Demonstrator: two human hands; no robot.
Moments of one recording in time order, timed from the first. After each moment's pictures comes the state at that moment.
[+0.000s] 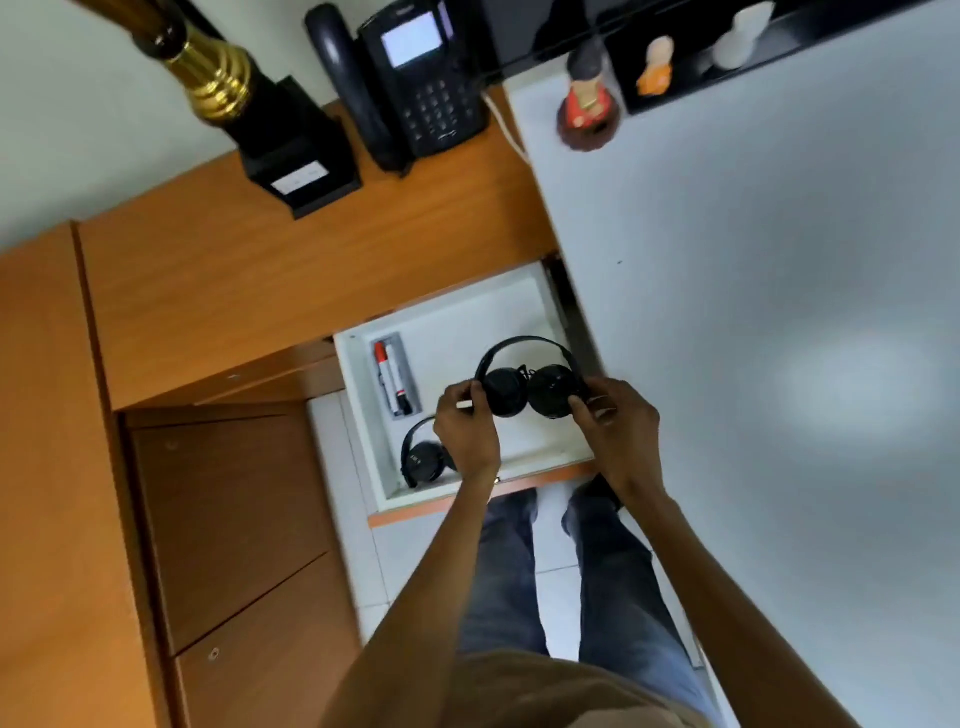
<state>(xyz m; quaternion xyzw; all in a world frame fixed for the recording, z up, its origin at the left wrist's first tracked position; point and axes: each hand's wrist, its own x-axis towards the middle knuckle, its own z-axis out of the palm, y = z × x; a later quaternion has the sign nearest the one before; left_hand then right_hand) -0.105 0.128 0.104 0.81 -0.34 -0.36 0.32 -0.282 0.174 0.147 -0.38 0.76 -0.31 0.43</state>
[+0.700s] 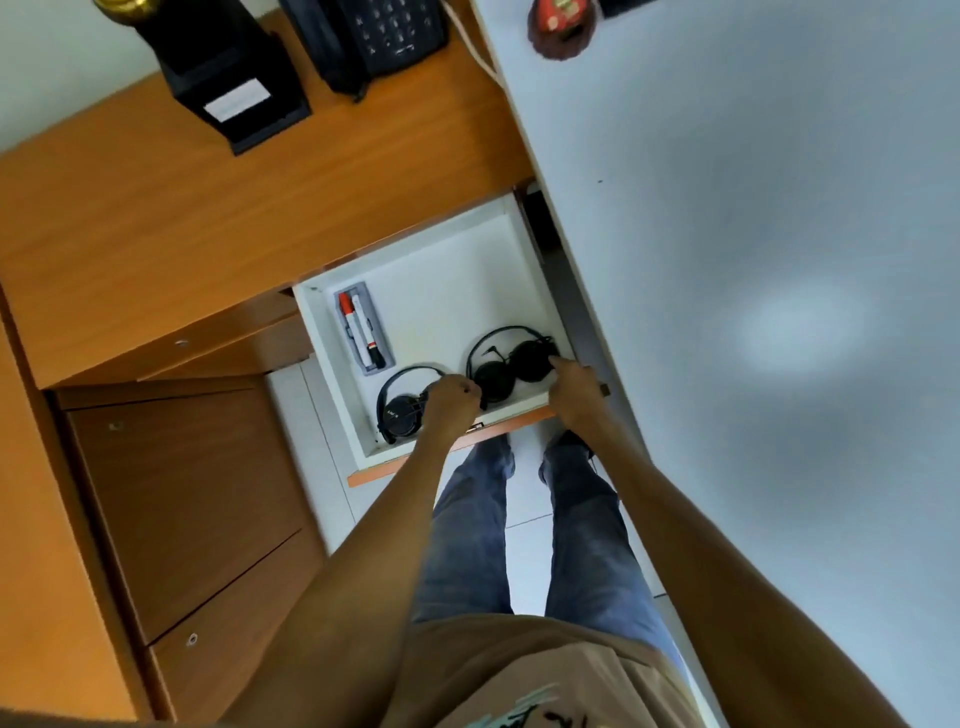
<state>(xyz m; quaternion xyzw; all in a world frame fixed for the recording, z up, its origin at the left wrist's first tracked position) -0.070 0.149 0.087 0.71 -0.50 -0.49 -0.09 -0.254 0.195 0.089 -0.42 0.78 -0.04 0.47</state>
